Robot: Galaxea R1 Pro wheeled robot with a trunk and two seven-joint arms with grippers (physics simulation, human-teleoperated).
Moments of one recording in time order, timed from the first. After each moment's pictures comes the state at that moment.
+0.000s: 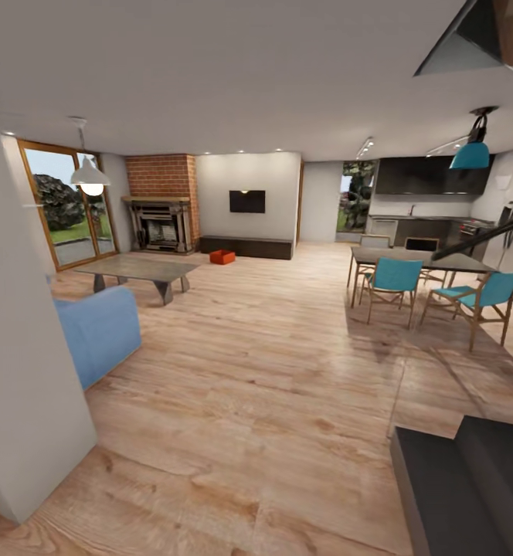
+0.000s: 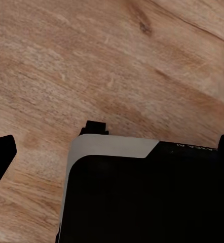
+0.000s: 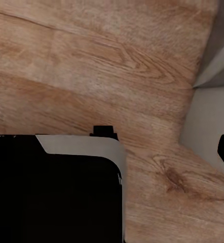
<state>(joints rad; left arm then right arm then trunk) -0.22 0.00 -0.05 0.00 0.21 -0.05 0.01 -0.19 -0.03 0.00 0.03 0.01 -0.14 -0.02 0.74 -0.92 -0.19</state>
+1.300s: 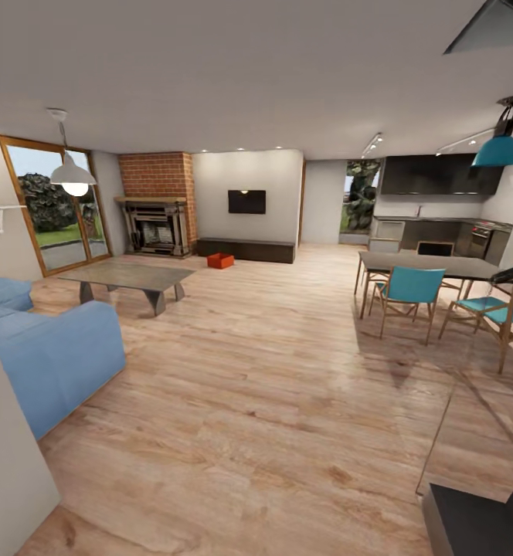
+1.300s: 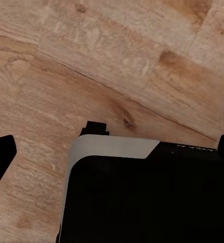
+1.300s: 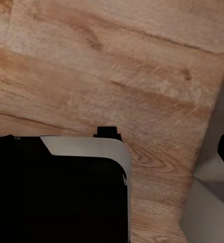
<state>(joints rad) -0.22 0.00 -0.05 0.00 0.21 -0.05 0.01 -0.19 -0.02 0.00 0.03 0.00 -0.14 -0.02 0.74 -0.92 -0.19</state>
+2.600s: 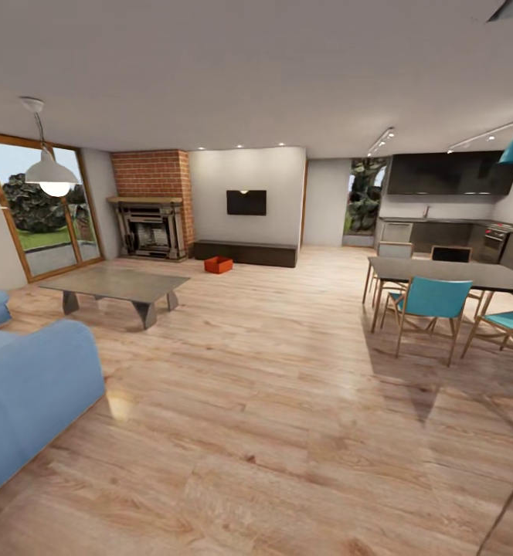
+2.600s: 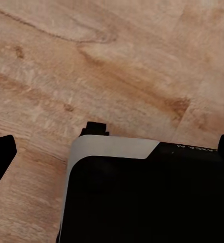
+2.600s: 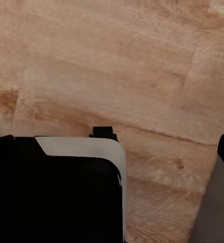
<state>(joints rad) -0.22 0.00 -0.05 0.00 0.21 -0.05 0.01 -0.19 -0.03 0.00 0.03 0.01 -0.14 -0.02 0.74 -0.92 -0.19</state>
